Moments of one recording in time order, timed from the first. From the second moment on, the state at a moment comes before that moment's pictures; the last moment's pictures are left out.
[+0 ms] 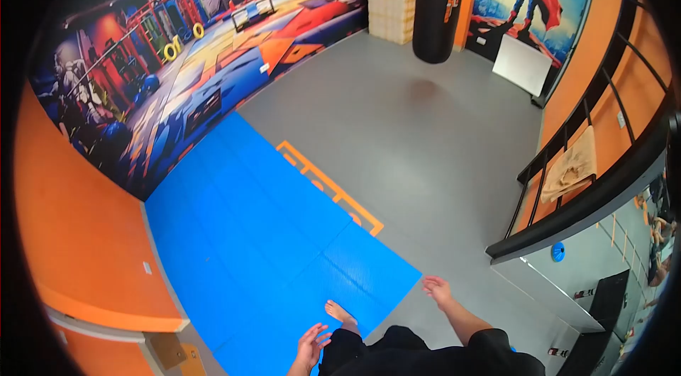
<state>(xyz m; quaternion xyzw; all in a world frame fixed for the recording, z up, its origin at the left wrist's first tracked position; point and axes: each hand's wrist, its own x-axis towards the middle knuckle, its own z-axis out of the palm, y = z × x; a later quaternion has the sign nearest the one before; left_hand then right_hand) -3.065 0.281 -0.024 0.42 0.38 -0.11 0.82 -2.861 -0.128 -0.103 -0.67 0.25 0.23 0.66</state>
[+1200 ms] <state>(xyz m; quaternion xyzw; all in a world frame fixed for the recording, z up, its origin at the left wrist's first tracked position) -2.269 0.564 0.037 0.24 0.12 -0.17 0.95 -2.183 0.232 0.075 -0.44 0.04 0.23 0.87</state>
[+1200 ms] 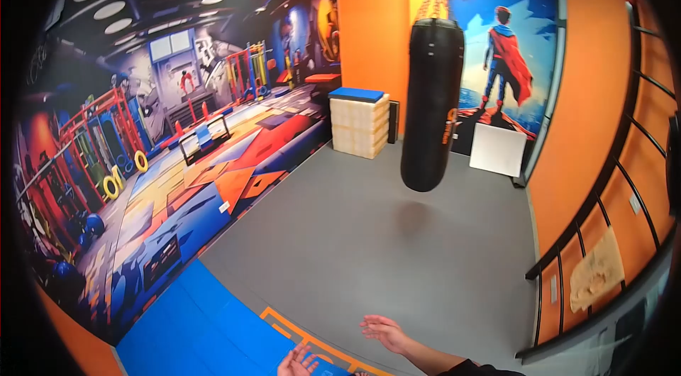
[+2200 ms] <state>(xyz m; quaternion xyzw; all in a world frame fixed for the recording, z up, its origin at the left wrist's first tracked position) -1.391 0.493 0.054 0.24 0.04 -0.37 0.90 -1.477 0.160 0.064 -0.30 0.10 -0.05 0.95</state>
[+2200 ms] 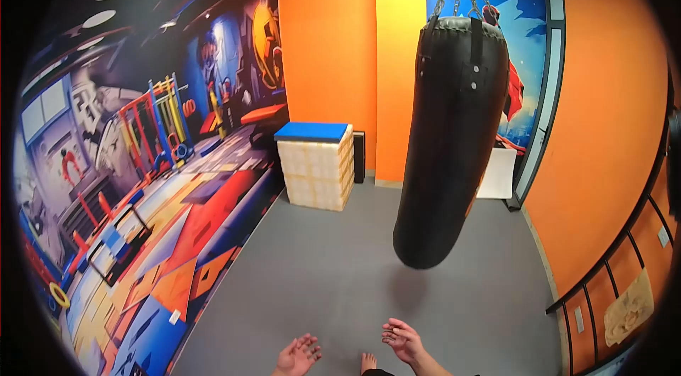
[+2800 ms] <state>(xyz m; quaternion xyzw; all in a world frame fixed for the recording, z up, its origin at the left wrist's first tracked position) -0.957 0.323 0.051 0.06 0.03 -0.36 0.93 -0.973 0.014 0.119 -0.30 0.00 0.00 0.96</state>
